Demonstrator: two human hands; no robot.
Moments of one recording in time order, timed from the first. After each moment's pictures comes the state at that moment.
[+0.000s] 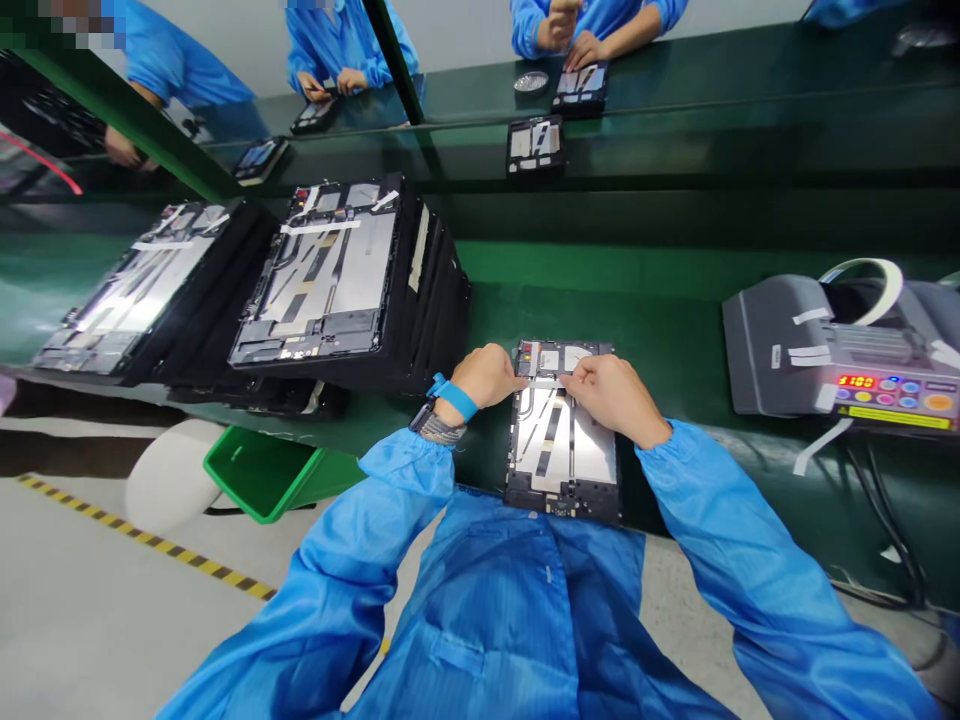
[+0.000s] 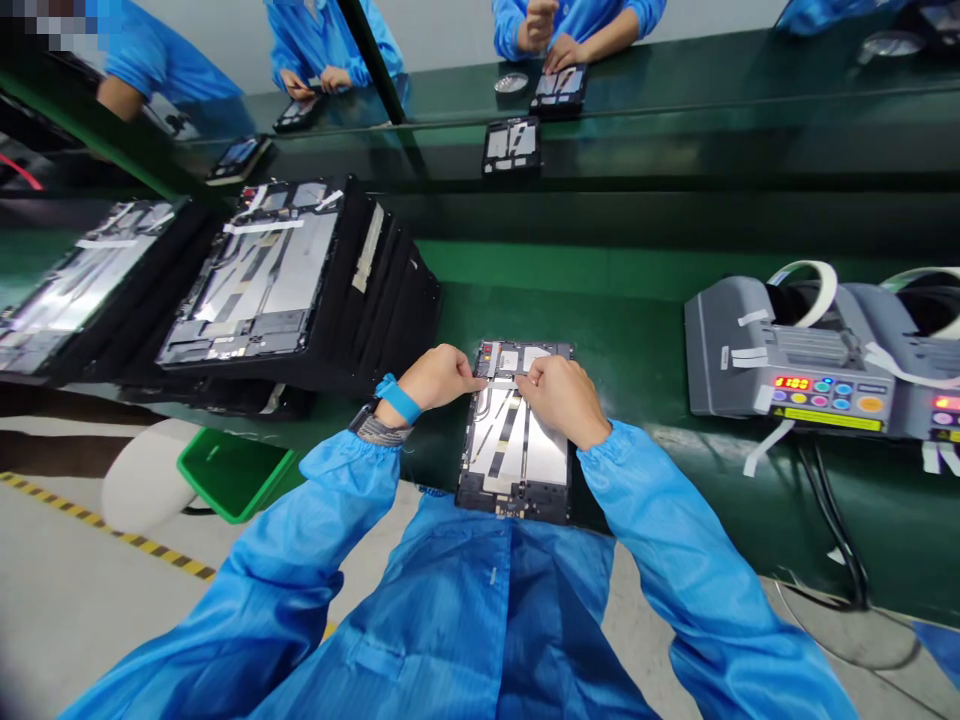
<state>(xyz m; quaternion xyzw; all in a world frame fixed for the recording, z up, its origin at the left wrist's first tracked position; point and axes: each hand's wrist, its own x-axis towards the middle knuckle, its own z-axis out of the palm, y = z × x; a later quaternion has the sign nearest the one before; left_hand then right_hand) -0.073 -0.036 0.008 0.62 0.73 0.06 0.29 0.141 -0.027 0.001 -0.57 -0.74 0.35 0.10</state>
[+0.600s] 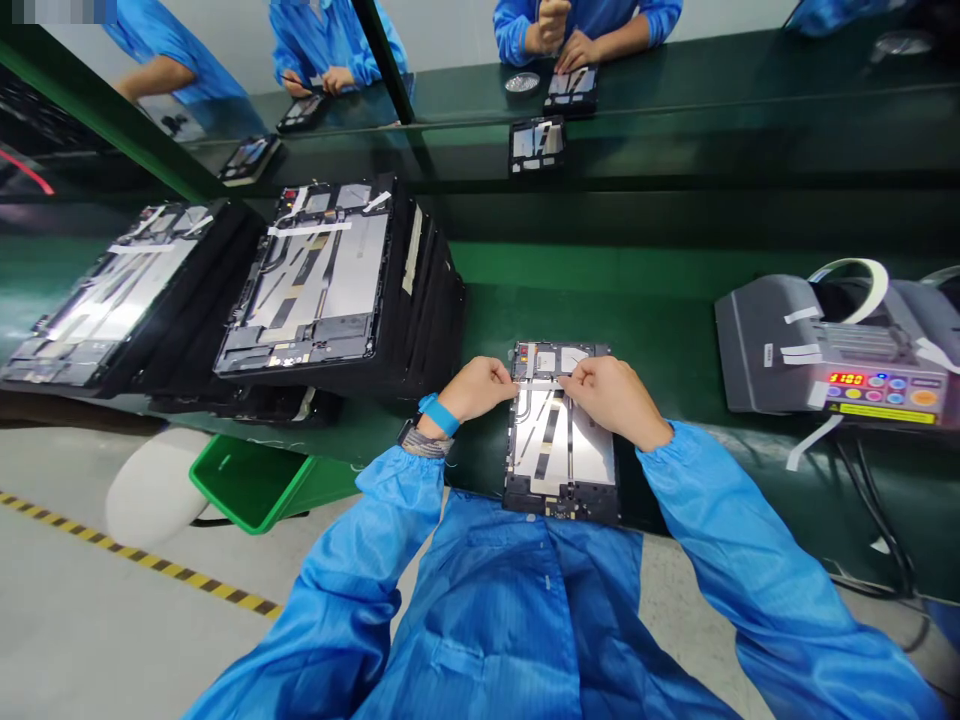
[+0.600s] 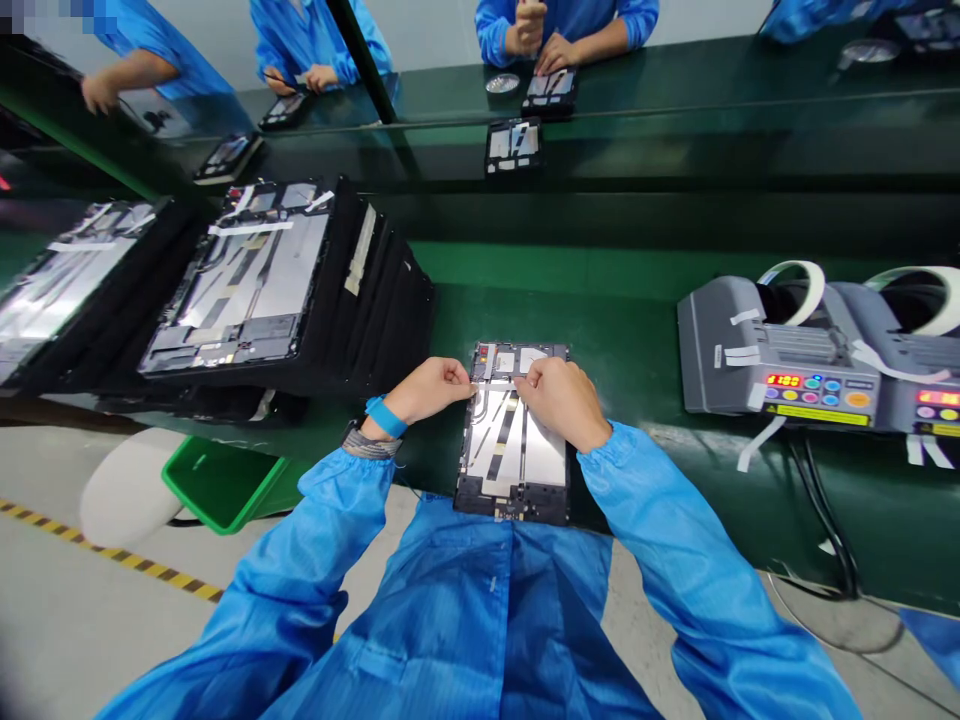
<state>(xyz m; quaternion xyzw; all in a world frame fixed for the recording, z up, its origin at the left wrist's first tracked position) -0.085 -0.047 -0.013 0.56 0.69 0.17 0.43 0.142 -0.029 0.004 -0.58 -0.74 0.33 0.08</state>
